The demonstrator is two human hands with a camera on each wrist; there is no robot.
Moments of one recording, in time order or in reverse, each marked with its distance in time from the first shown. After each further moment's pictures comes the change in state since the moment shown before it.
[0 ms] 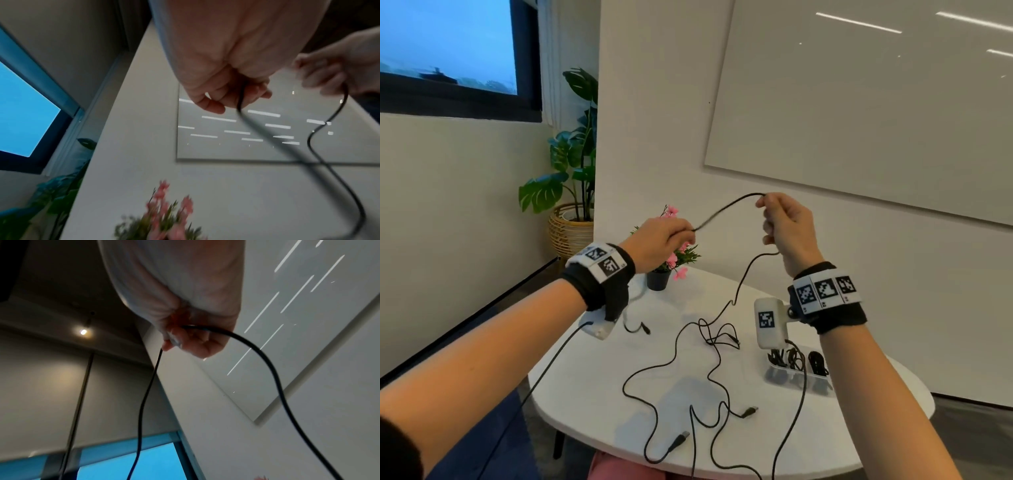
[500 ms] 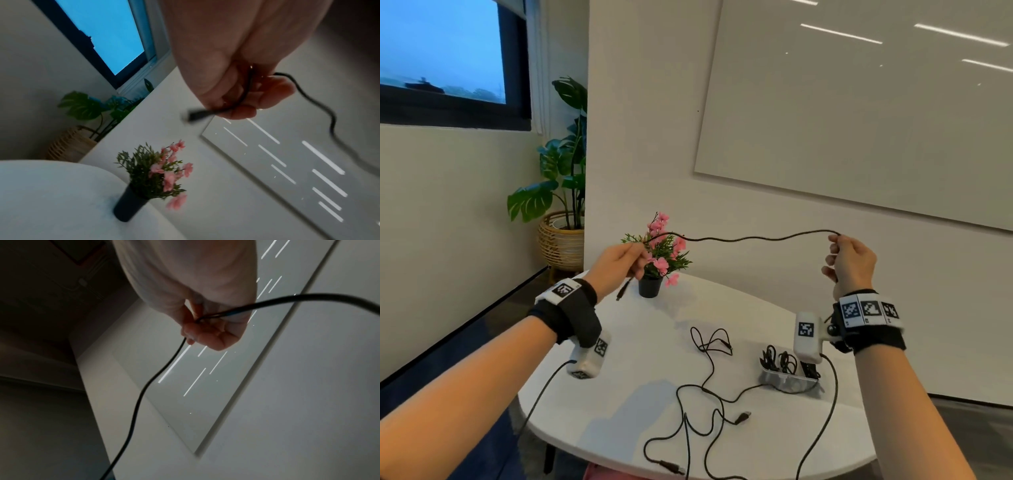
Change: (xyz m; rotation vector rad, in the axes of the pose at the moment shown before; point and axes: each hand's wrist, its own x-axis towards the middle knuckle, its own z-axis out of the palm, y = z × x) left_hand -0.030 -0.047 0.015 -0.674 0.125 -0.334; right_hand 0.001 0.042 -0.098 0.044 0.530 0.293
